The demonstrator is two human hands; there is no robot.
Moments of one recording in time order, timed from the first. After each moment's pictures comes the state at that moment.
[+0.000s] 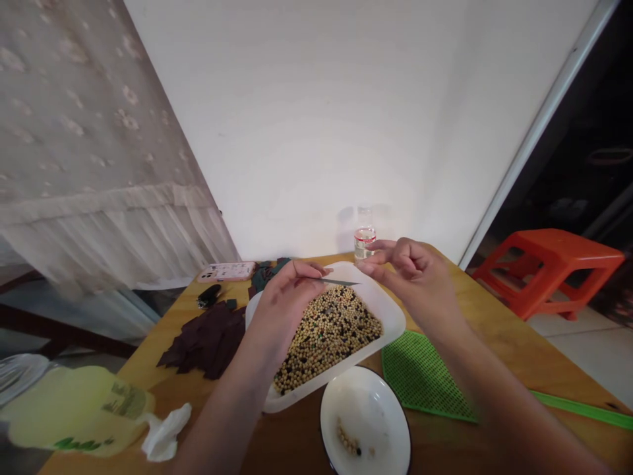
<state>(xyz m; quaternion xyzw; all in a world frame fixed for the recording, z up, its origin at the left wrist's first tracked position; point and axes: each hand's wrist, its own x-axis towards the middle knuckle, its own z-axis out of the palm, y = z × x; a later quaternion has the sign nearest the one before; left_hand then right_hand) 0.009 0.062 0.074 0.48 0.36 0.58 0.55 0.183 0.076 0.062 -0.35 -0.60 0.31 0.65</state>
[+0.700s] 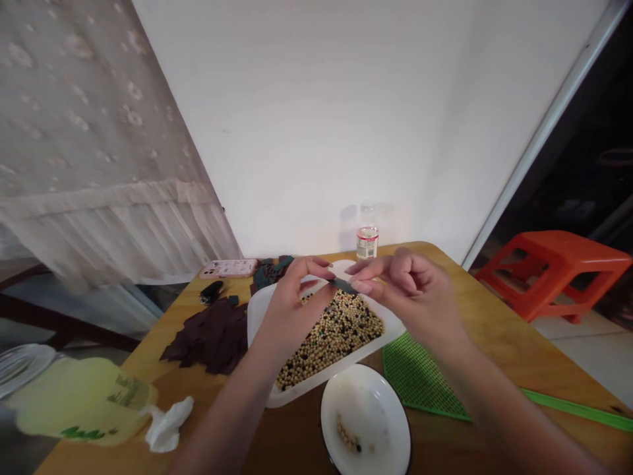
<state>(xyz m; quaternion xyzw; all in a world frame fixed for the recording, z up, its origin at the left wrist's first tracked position) 0.009 0.065 0.062 0.64 0.39 0.53 0.39 0.169 0.057 0.064 -0.23 -0.60 0.40 0.66</state>
